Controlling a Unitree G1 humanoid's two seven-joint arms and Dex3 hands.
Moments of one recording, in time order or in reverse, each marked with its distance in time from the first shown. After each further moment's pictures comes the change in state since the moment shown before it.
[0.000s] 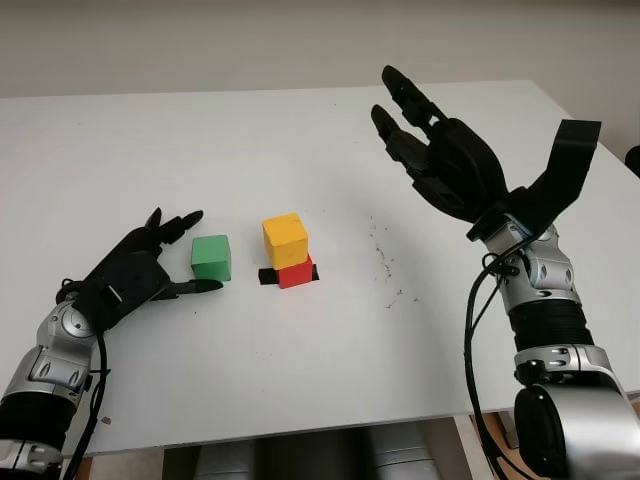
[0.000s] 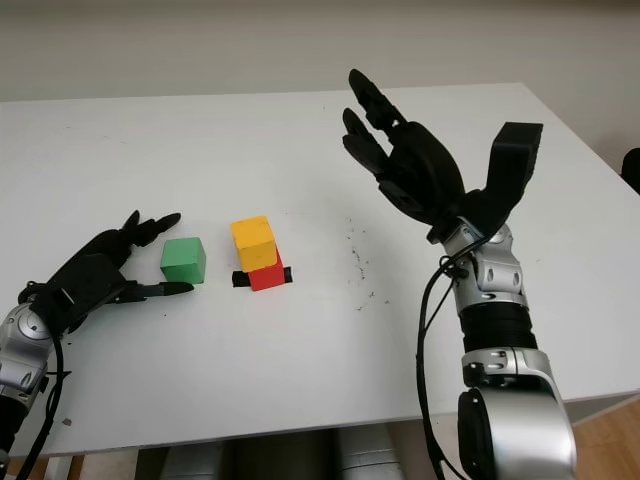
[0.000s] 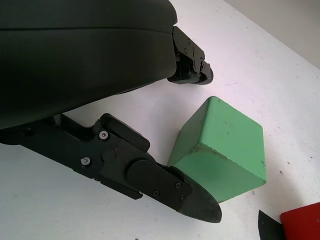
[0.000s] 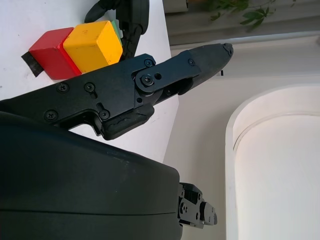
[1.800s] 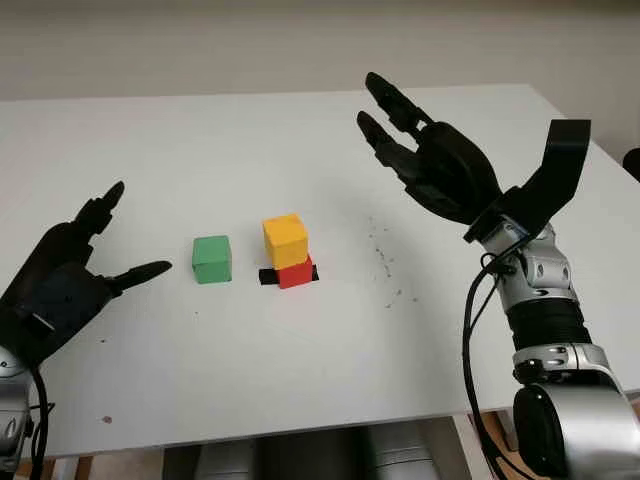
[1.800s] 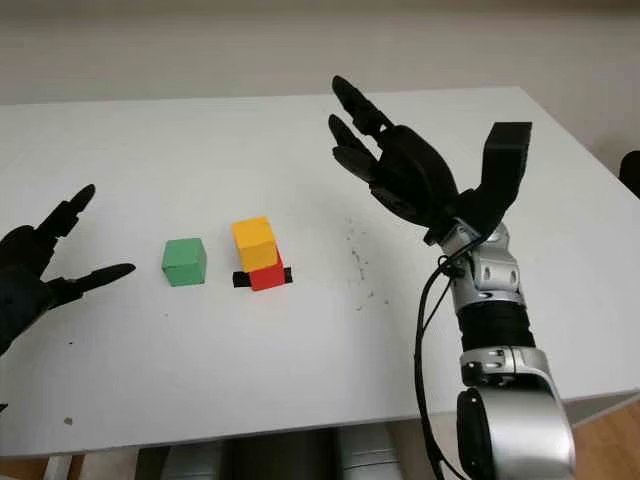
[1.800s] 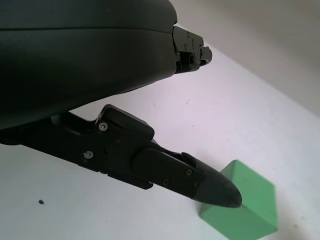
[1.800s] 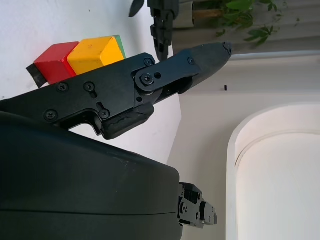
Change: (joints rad) left arm 0.268 0.088 0.207 -0.477 0.034 0.251 0.000; right arm -0.006 0.001 0.004 0.005 -0.010 0.009 0.062
